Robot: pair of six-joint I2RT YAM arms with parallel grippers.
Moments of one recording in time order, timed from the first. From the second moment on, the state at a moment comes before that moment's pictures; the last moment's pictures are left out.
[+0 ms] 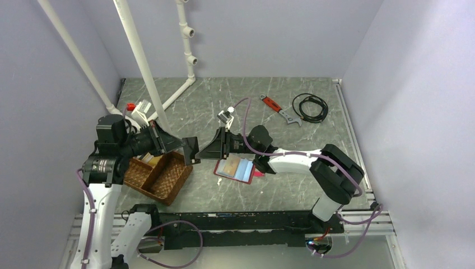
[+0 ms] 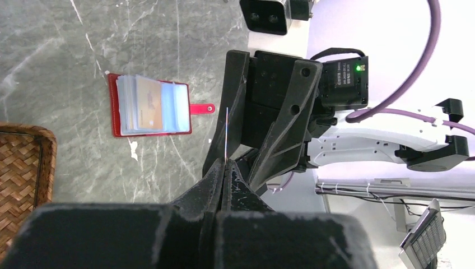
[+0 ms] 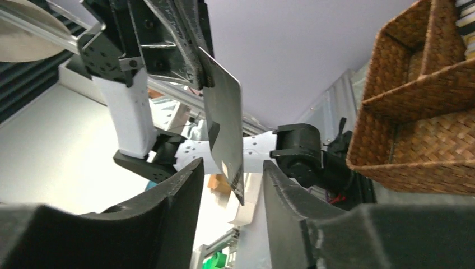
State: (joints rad) left arm -0.02 0.76 1.07 -0.80 0.81 -0.55; right arm 0.89 1.64 0.82 1.06 -0.72 1.26
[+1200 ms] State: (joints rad) left arm -0.76 1.76 1.28 -0.67 0.10 -0.40; right arm 0.60 1.45 0.59 -0.01 -0.57 0.84
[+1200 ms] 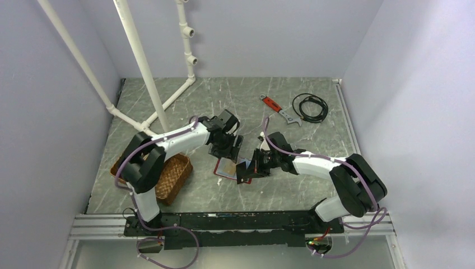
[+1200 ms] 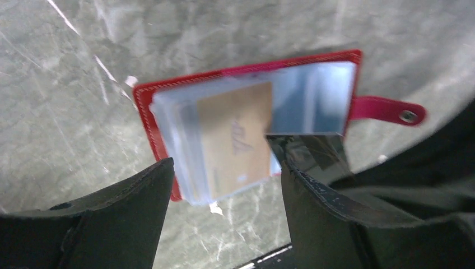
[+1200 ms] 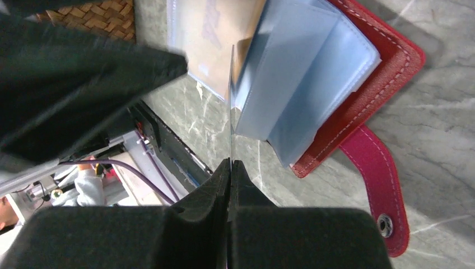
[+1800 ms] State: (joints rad) left arm -0.69 1.89 1.29 -0.67 0.14 -0.40; right arm 0.56 1.47 0.54 0.07 -0.63 0.86
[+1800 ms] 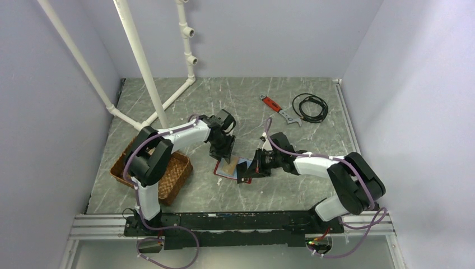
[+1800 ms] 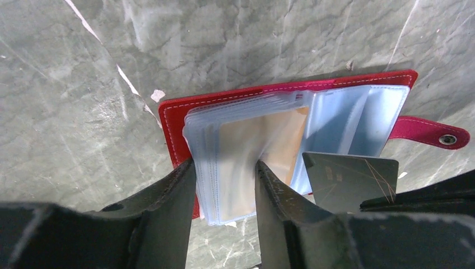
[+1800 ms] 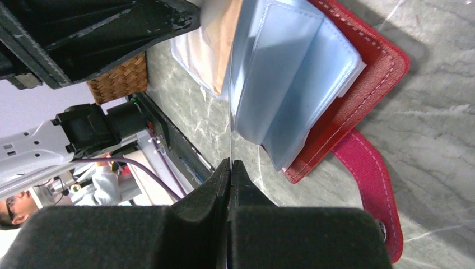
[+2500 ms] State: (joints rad) left arm -0.67 1.87 1.26 -0.65 0.19 -0.41; right arm 0.53 1.49 0.51 0.18 -0.68 0.89
